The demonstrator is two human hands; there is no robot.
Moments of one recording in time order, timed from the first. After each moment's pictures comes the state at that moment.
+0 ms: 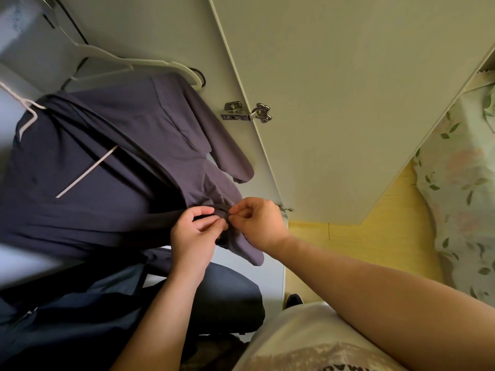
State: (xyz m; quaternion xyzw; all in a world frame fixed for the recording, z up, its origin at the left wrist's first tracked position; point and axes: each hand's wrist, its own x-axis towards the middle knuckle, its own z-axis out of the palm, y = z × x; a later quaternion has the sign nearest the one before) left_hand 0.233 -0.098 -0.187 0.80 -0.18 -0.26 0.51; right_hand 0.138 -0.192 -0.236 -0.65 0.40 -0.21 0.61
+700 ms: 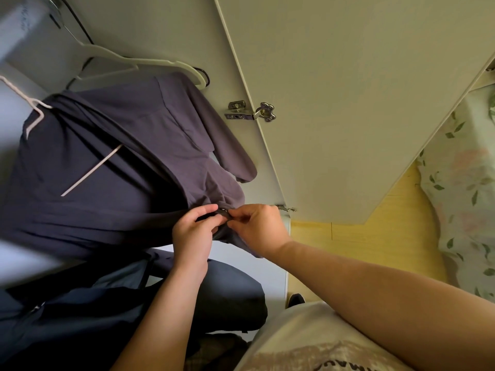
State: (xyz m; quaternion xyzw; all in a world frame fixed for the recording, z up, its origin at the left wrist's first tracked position) left_hand 0.240 -0.102 -0.185 0.79 -0.11 -0.27 0.54; right_hand 0.141 -0.182 -0.235 -0.73 0.36 -0.21 0.53
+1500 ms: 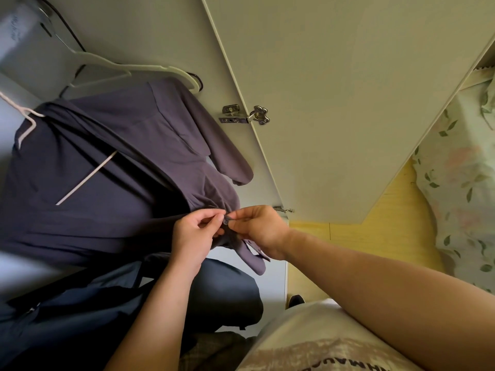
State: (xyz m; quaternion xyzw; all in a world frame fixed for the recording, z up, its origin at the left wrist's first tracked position) left_hand 0.255 -0.106 -0.198 0.80 -0.25 -0.29 0.46; right_hand 0.137 -0.197 -0.232 -0.43 0.35 -0.12 0.83
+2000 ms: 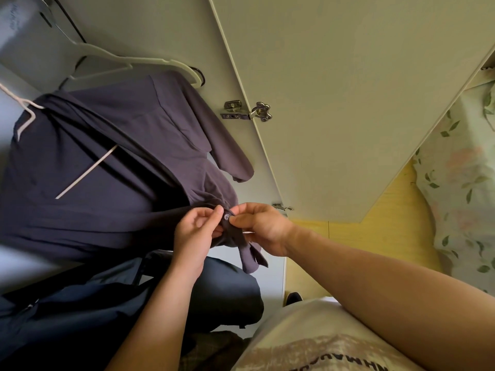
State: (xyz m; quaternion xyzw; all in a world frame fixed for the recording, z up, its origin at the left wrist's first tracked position) left_hand 0.248 -0.104 -0.203 0.77 -0.16 -0.31 0.54; right_hand 0.135 -0.202 -0.238 -0.35 0.30 -0.08 0.88
